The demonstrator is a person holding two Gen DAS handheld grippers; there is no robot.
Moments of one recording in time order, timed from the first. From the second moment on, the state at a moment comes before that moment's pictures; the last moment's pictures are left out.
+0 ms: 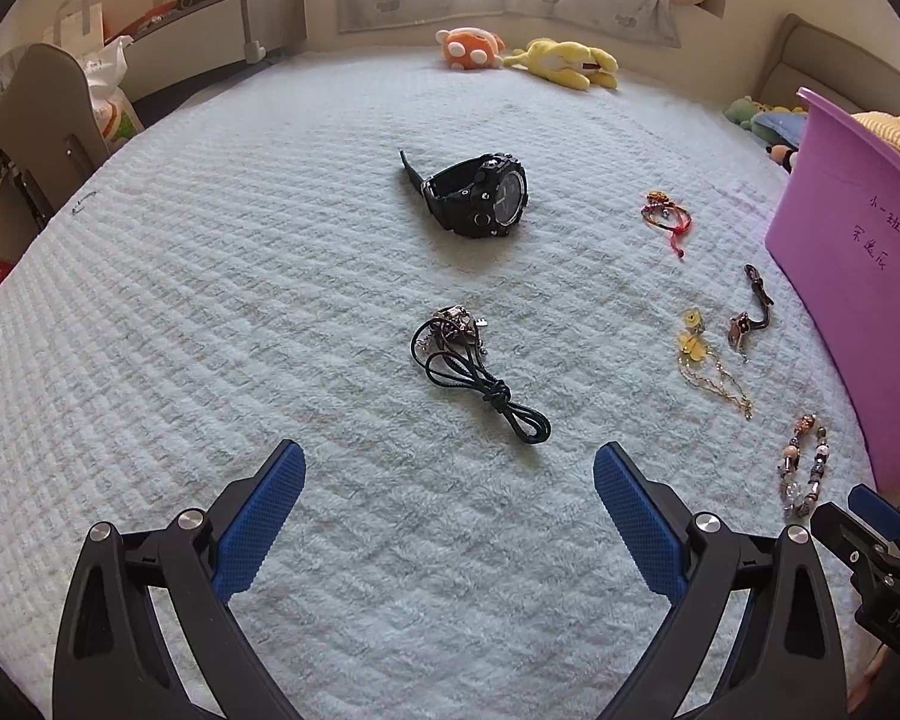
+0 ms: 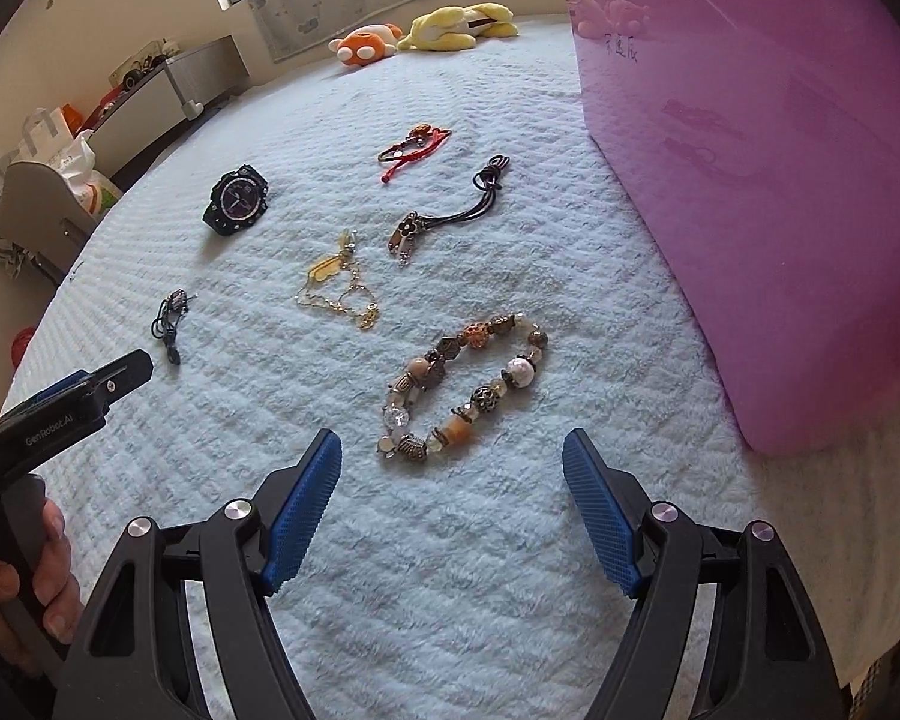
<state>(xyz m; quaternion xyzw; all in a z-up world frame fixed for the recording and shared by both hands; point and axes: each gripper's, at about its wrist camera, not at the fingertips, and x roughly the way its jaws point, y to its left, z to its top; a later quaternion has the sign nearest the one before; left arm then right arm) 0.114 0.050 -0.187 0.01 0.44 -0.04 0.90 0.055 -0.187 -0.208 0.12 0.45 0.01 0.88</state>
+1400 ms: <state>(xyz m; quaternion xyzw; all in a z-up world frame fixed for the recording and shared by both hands) 0.157 0.033 -0.222 0.03 0.48 -0.02 0.88 0.090 -0.173 -0.231 0.04 0.48 -0.03 0.88</state>
